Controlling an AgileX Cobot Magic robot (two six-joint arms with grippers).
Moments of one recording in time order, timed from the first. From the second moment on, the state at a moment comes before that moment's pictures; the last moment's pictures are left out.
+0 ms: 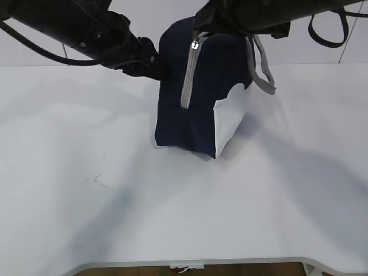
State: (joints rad) left arm -0.43 1.80 -1.46 -0.75 0.66 0.76; right arm 0.48 1.57 -1.33 0.38 0.35 0.17
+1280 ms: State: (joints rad) left arm -0.43 1.83 -1.46 -0.69 0.87 0.84; right arm 0.48 1.57 -1.33 0.36 0.37 -0.01
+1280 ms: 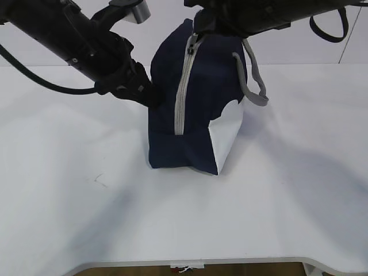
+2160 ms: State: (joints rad) left arm -0.43 1.75 -1.46 -0.55 1.17 0.66; right arm 0.47 1.69 -1.42 0.21 0.26 -0.02
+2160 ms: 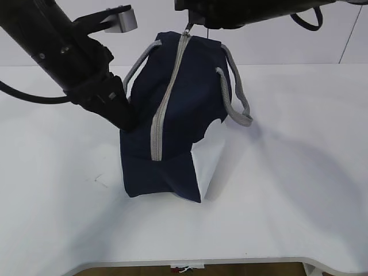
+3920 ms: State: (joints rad) left arm -0.43 1.70 -1.46 -0.40 1.23 0.44; right arm 0.37 2.00 -1.95 0.34 0.75 -0.03
